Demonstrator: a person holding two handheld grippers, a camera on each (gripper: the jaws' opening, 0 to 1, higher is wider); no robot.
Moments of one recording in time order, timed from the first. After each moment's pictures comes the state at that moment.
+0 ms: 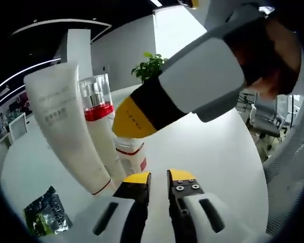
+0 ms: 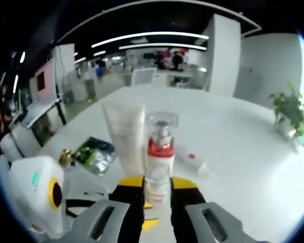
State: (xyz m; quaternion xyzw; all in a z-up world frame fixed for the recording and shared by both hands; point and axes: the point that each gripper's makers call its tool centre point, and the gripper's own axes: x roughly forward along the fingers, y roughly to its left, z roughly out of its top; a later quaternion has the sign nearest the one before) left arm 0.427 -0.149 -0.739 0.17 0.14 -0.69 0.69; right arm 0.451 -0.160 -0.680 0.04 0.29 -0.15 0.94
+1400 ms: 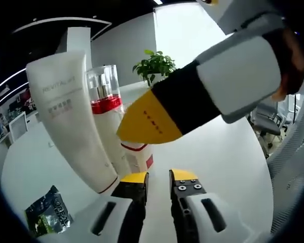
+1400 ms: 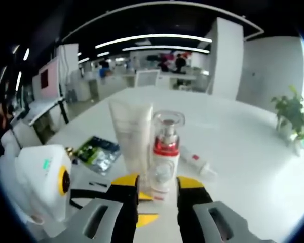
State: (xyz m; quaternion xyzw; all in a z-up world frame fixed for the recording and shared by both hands) left arm 0.435 -0.144 -0.742 0.18 0.14 -0.68 0.69; right arm 0.454 -0.158 -0.684 0.03 0.28 -0.14 0.95
